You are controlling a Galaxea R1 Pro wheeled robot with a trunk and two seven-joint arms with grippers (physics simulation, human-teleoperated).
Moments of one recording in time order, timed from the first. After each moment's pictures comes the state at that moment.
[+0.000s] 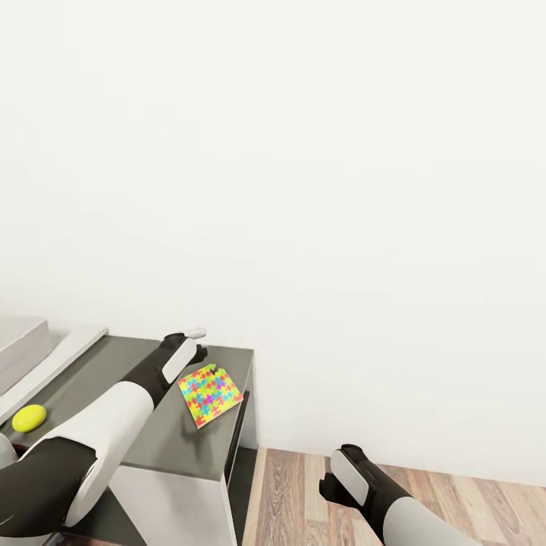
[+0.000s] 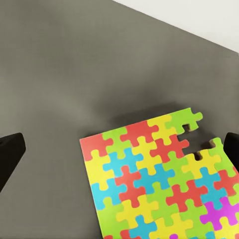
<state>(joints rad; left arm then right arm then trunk) -1.01 0.02 -0.32 -0.51 0.70 0.56 0.59 -0.61 0.08 0.41 -0.44 -0.83 0.63 -0.60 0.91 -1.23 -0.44</state>
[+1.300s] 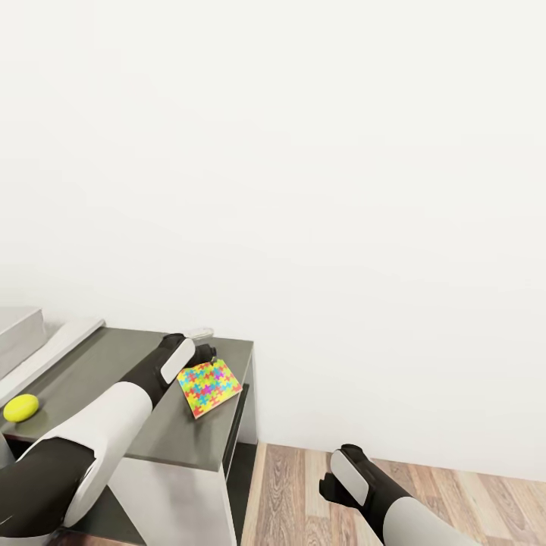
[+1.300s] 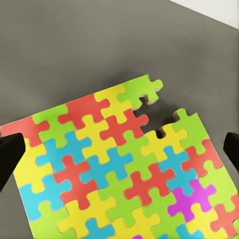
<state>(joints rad) -1.01 0.03 -0.32 -0.51 0.70 0.59 0.40 -0.61 0.08 0.41 -0.44 -0.83 0.63 -0.60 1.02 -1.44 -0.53</state>
